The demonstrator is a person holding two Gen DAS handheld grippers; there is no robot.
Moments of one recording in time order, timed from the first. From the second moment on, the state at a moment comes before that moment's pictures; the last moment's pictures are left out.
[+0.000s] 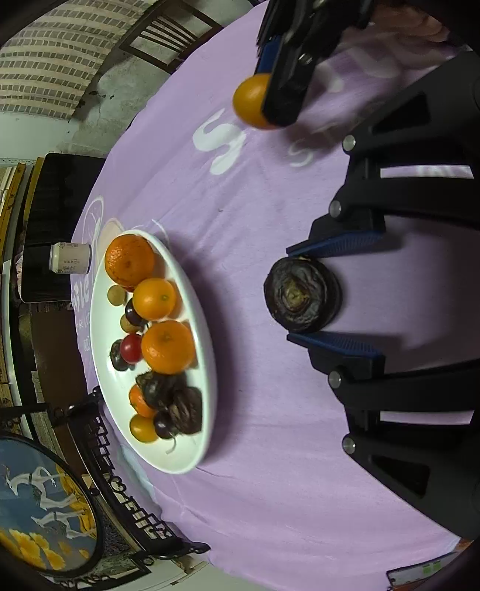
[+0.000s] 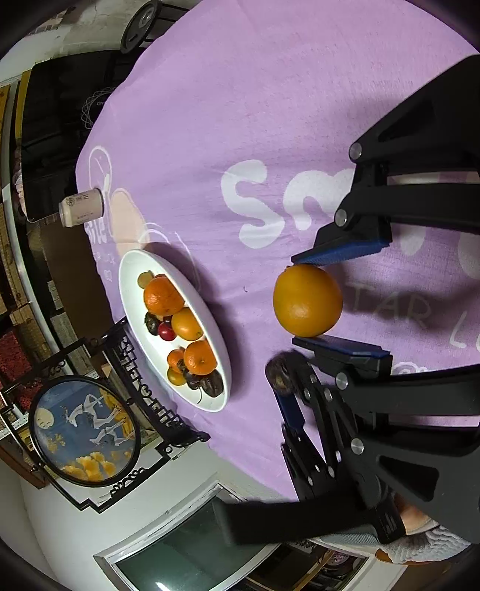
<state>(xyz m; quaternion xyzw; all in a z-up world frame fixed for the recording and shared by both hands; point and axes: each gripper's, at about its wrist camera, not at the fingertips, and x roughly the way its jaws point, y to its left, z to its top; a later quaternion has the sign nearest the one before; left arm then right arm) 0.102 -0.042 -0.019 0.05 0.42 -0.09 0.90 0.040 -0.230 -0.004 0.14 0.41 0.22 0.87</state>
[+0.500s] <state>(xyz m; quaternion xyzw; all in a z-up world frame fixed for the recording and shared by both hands) 0.077 0.024 0.033 0.01 0.36 0.00 0.93 0.032 -0.222 0.006 0.12 0.41 0.25 0.87</state>
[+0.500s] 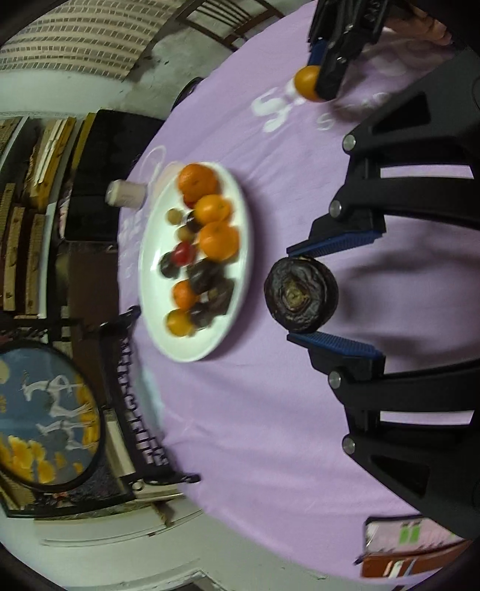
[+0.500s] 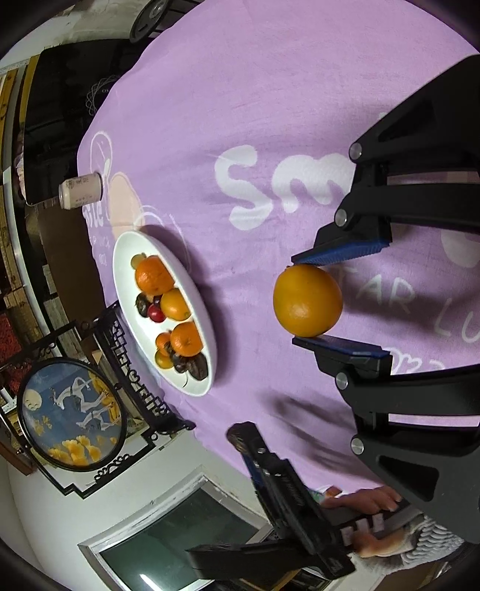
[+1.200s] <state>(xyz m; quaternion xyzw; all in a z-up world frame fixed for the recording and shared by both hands) 0.209 0.029 0.066 -0.02 0.35 -0.02 0.94 0.186 -0.207 0.061 0.12 0.39 0.23 0.88</state>
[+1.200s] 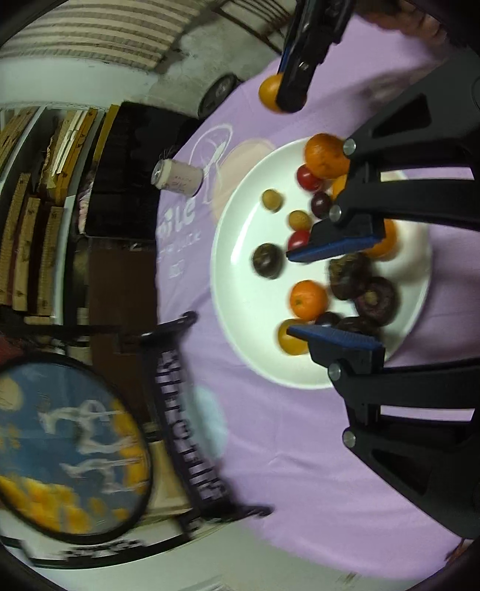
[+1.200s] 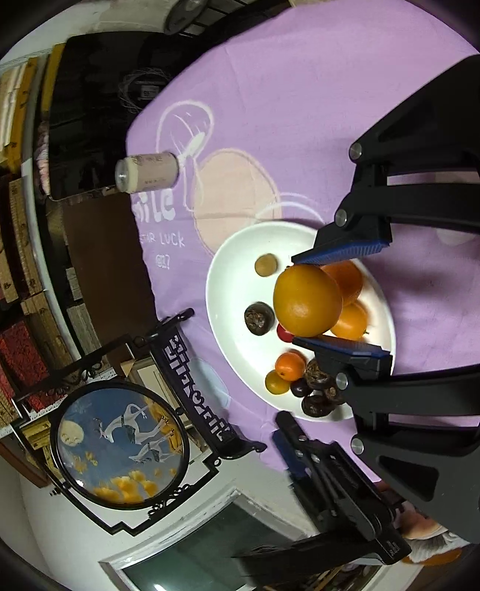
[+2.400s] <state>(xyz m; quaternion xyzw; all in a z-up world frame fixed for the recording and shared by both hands) 0.208 0.046 0.039 -0.03 0.37 0.02 0.93 0.196 -0.158 0.041 0.08 0.41 0.23 0.88</state>
